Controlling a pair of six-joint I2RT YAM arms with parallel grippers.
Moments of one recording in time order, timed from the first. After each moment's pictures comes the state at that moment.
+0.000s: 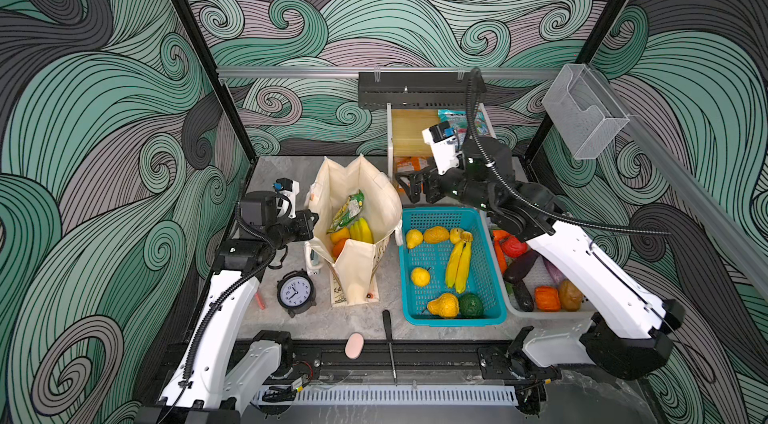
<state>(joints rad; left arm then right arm) -0.07 0.93 0.98 -0.68 0.38 -0.28 0.70 1.34 1.67 -0.68 0.01 0.16</state>
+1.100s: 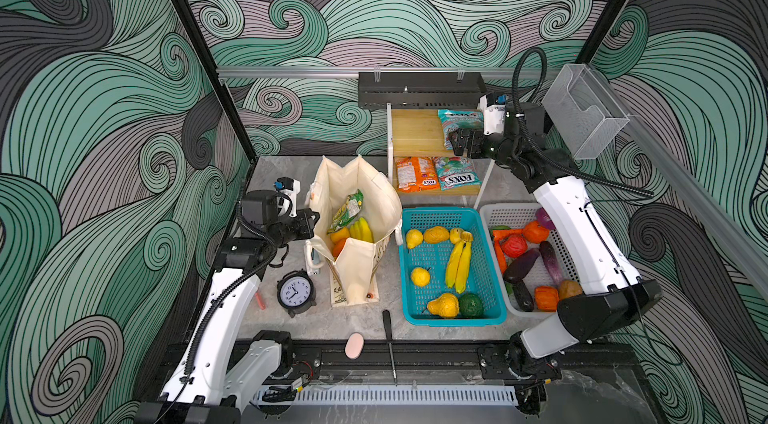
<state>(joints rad) -0.07 0.94 0.97 -0.66 0.39 -0.28 0.28 1.58 1.86 -0.72 -0.06 0.15</state>
